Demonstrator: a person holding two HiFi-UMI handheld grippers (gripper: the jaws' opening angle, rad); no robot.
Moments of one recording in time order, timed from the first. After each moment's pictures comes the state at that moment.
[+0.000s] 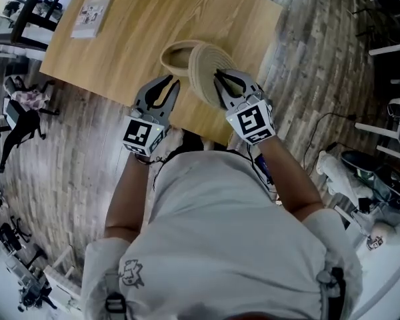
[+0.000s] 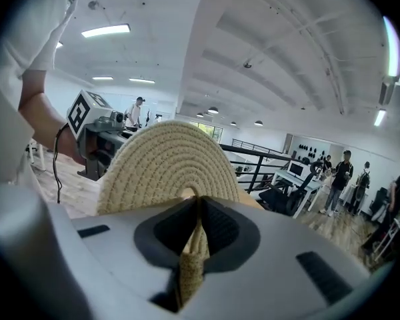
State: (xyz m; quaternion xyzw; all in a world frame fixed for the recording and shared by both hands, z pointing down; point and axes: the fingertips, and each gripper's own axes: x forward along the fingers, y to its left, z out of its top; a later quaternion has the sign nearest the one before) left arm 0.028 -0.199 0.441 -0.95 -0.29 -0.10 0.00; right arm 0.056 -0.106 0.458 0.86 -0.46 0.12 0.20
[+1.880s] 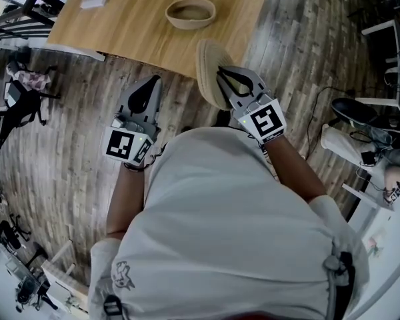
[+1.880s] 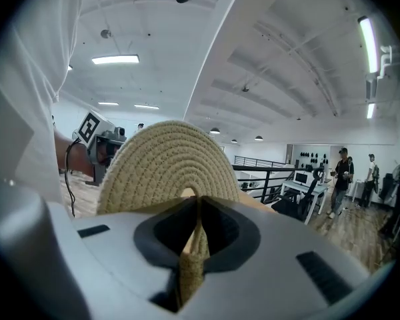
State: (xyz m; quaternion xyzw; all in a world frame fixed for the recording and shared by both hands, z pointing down) left arm -0.200 -0.228 0.360 -0.96 -0.27 -0.04 -0.02; right arm -0.169 -0.103 0.393 0.87 -0.48 0.06 0.12
